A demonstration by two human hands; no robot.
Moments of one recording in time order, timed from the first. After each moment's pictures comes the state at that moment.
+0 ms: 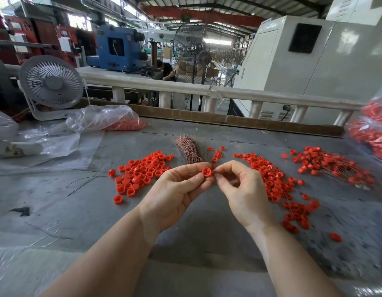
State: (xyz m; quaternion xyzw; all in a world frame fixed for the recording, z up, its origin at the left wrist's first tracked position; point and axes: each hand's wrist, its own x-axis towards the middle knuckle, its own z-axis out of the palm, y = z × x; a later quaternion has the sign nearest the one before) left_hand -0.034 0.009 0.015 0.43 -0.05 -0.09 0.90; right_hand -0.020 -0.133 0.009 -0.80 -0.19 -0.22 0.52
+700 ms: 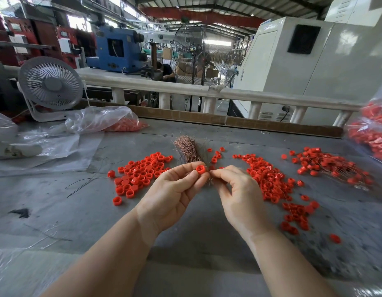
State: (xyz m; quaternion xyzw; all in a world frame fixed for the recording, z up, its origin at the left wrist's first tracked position) left_hand -0.032 0.008 0.015 0.36 -0.01 -0.07 0.93; right_hand -0.020 -0.132 0.004 -0.84 -0.25 -0.33 0.35
